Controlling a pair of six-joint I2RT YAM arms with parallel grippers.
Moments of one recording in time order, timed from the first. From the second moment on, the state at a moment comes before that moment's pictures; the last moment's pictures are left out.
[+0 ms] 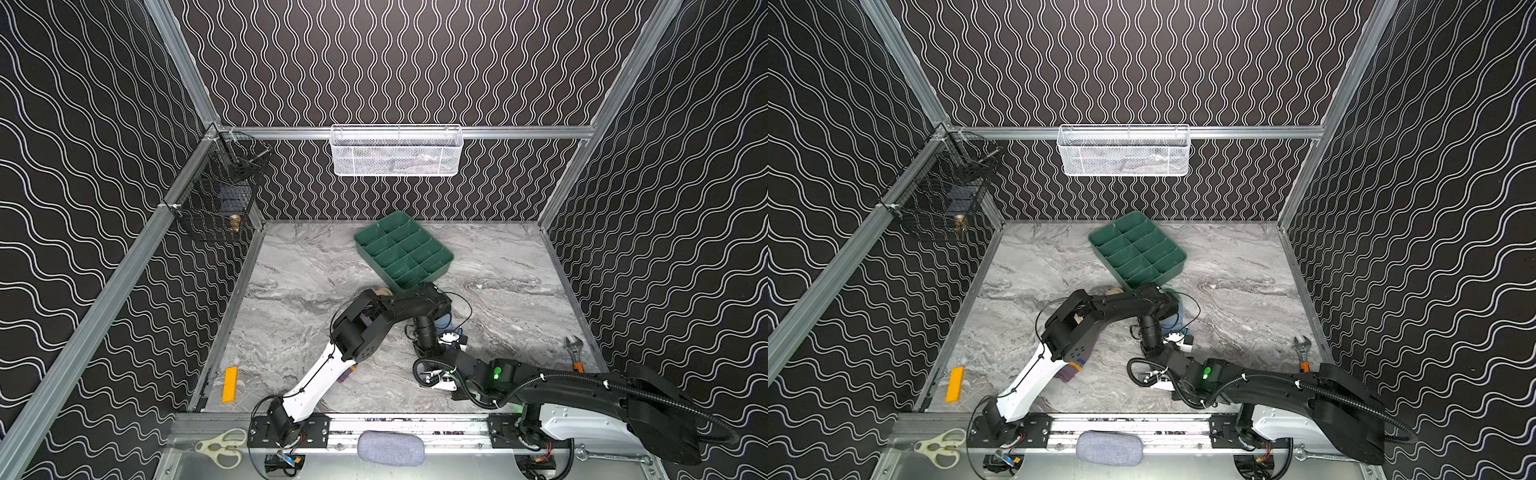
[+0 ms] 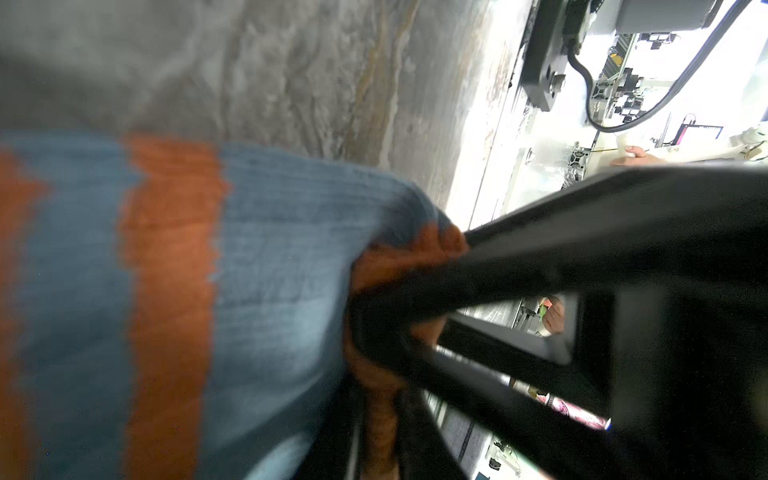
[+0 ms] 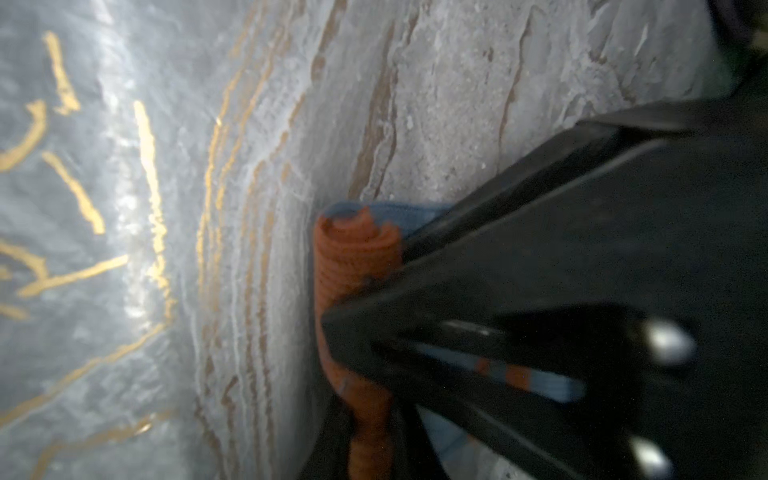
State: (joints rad) left arm -0.93 2.46 1.88 -1.36 0.76 0.50; right arm 1.11 1.16 0.43 -0.40 0.20 -0.60
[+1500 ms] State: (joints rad) left arm -0.89 2.16 1.51 -0.47 0.30 0.19; right arm 1.08 1.35 0.64 -0.61 -0.20 -0.42
